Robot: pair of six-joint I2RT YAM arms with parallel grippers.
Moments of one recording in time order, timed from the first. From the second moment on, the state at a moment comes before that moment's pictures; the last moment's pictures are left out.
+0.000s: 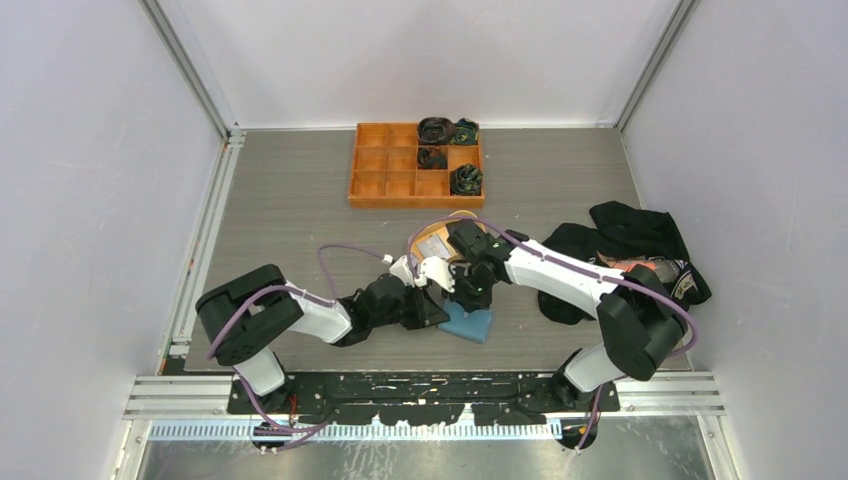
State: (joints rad) left arm -0.99 1.67 0.48 0.69 0.10 -1.05; right arm 0.74 1.50 0.95 -0.75 -0.31 -0.68
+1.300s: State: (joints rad) left arm -1.17 1.63 0.40 0.77 -0.14 -1.11; right arm 0.88 1.37 0.84 -0.73 -0.24 -0.74
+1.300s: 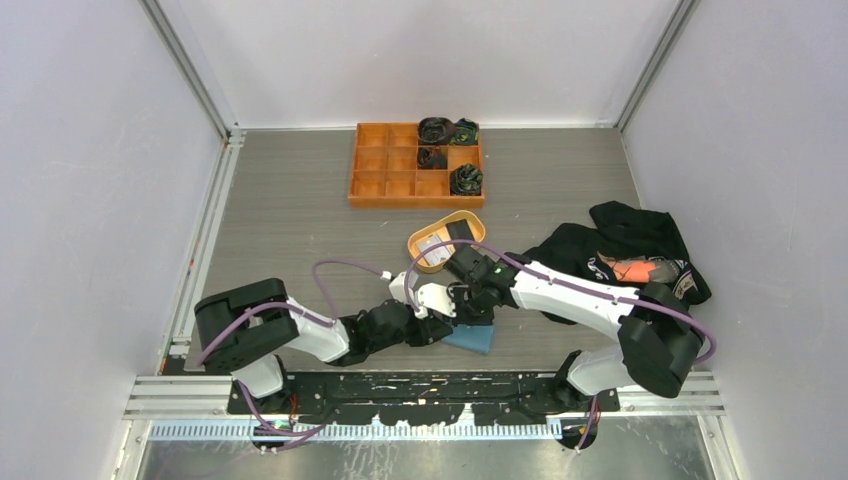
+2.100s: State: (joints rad) left arm -1.18 1.62 0.39 0.77 -0.17 -1.11; right arm 0.95 1.35 0.82 -0.74 -0.20 -0.81
